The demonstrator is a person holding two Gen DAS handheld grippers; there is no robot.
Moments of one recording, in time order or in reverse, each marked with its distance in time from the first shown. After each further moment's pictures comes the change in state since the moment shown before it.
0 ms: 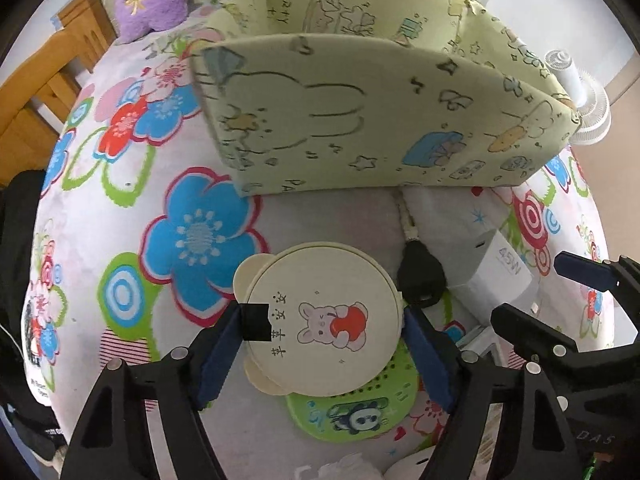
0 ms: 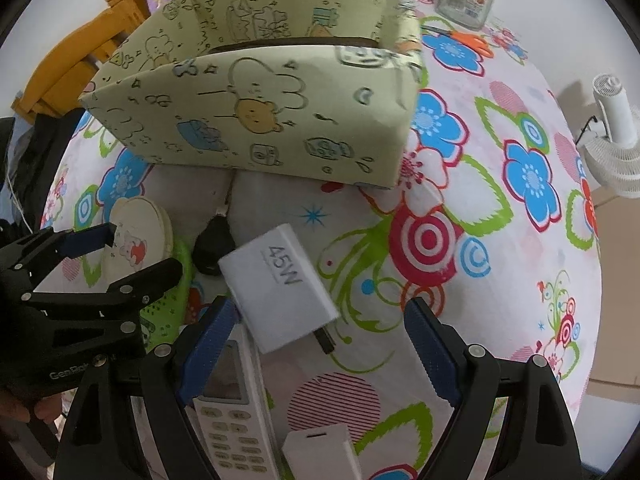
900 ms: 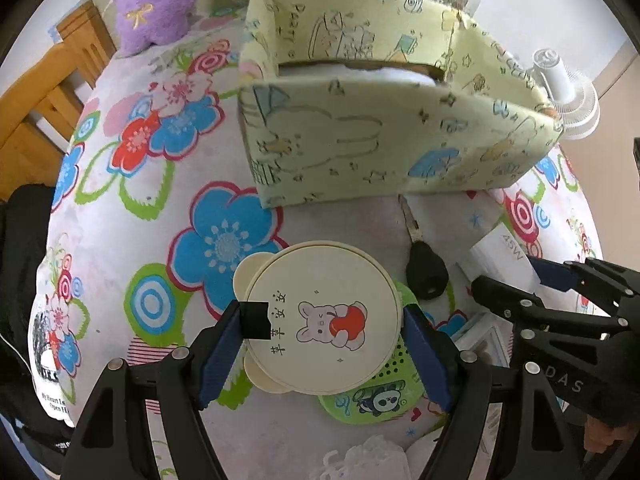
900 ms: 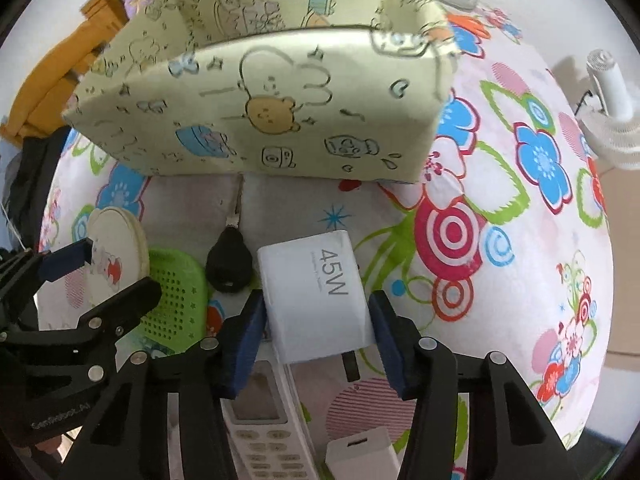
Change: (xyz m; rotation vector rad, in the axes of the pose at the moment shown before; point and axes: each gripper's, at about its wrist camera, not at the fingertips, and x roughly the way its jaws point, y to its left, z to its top) left arm -0.019 0.014 0.005 0.048 -0.018 -0.015; right arm 0.009 0.009 0.017 0.108 0.026 -0.005
